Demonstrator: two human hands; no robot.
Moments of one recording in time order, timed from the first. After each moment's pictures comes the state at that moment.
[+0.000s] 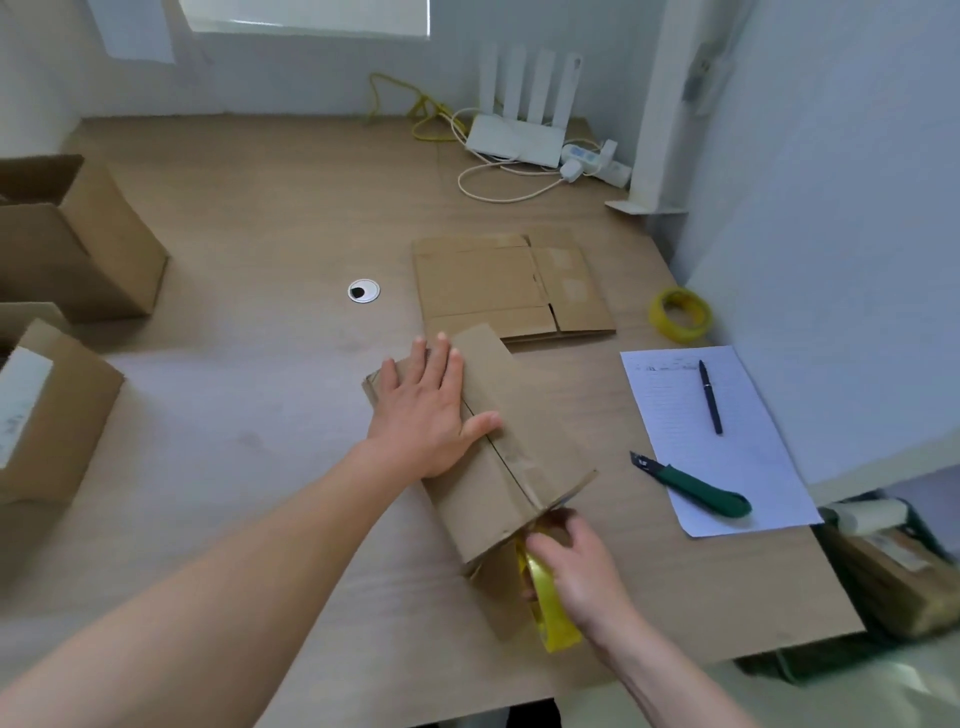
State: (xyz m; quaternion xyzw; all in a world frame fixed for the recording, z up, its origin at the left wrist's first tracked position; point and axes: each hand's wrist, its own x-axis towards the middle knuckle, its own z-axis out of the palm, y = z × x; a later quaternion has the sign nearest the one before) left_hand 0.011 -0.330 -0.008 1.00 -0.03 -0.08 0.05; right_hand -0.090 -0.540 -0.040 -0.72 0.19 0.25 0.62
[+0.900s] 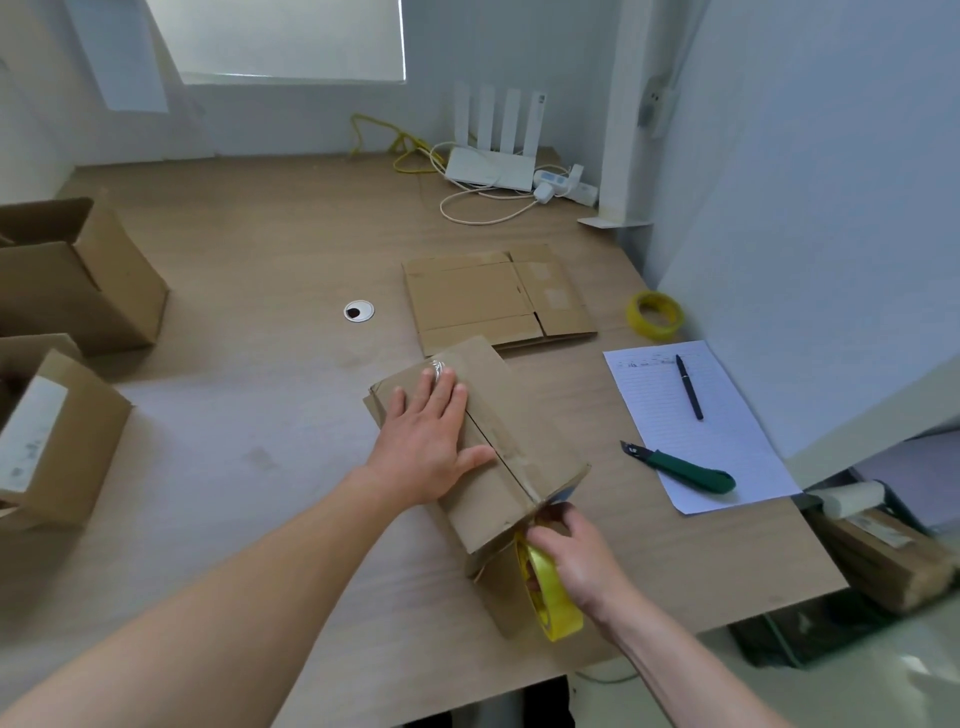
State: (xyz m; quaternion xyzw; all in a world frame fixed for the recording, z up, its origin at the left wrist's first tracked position) left_hand -0.023 -0.318 -0.009 0.99 -0.11 -0.09 0.07; right_hand -0.105 -0.534 -0.039 -0.76 0.15 0.23 0.59
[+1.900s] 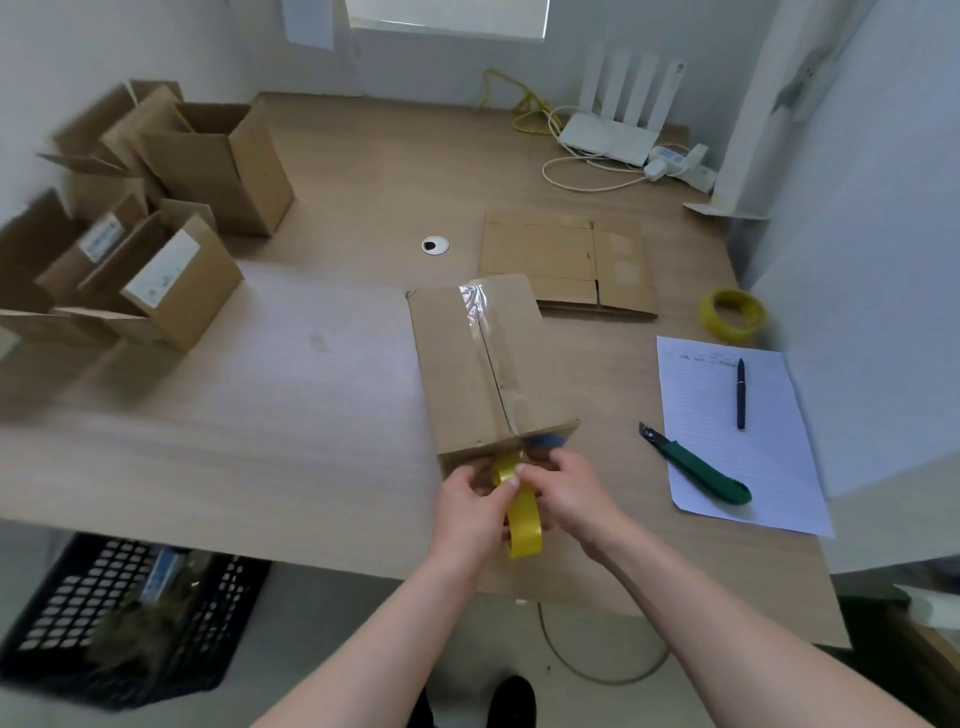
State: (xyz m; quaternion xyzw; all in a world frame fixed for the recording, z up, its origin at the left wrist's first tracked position) left_hand -0.165 -0.484 -0.031 0.59 0.41 0.02 0.70; right_hand -0.082 -0.582 -0.038 -0.78 0.00 0.34 0.52
